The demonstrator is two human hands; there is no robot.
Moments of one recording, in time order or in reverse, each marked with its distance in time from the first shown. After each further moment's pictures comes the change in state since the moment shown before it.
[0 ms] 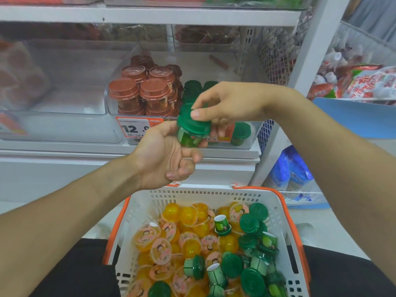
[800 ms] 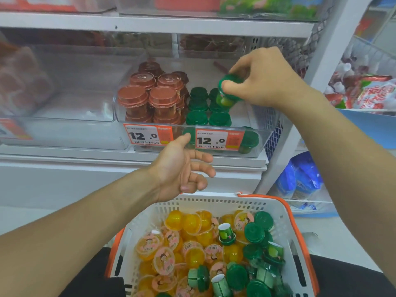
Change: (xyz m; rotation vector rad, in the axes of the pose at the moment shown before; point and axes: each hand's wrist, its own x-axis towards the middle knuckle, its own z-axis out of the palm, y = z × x) left_hand 0.011 -0.008 0.002 0.078 0.220 -0.053; right_hand 0.008 0.003 -0.036 -0.564 0.758 -0.029
